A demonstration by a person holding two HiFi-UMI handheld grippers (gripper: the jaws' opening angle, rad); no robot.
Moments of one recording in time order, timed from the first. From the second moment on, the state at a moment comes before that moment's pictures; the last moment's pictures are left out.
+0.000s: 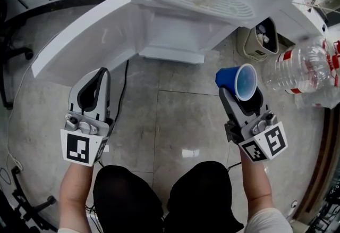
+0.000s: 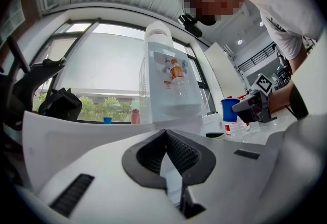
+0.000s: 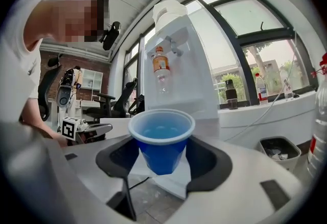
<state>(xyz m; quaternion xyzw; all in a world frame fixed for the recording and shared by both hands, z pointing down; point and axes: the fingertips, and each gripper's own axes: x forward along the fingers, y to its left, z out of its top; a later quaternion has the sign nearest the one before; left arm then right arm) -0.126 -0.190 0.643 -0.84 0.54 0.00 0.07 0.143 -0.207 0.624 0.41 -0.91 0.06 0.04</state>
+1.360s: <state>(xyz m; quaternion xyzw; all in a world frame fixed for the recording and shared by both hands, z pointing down) -0.097 -0.182 0.645 -0.85 0.52 -0.03 0.08 0.067 -0.309 0.715 0.40 -0.91 0.08 0.08</state>
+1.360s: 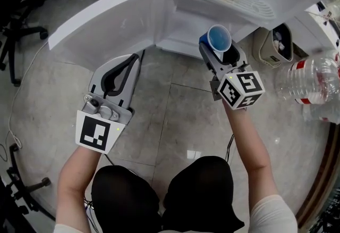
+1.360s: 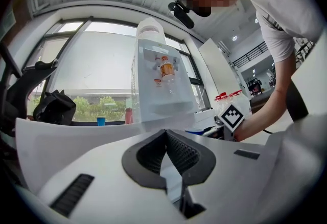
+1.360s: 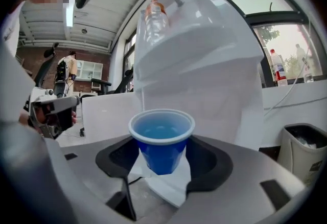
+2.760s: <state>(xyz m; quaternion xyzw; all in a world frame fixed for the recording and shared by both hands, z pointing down) -0.126 -0.159 0.637 -0.82 0.57 -0.01 0.03 0.038 -0.429 0.901 0.45 -0.85 0.08 0.24</state>
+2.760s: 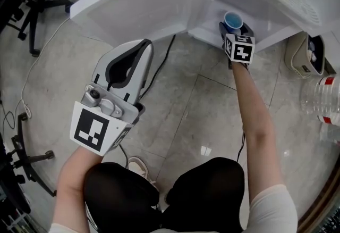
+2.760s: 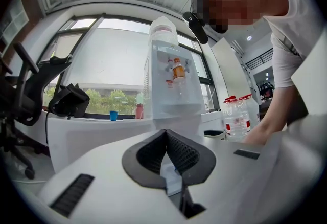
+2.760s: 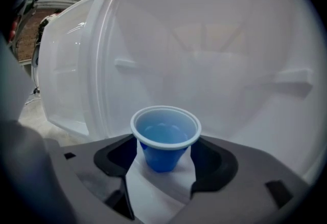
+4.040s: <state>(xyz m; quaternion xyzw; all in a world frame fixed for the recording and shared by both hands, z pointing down) -0.098 -0.174 0.669 -0.84 0.54 0.02 -0.02 0.080 -0.384 0.871 0.46 -0.85 0.08 0.23</state>
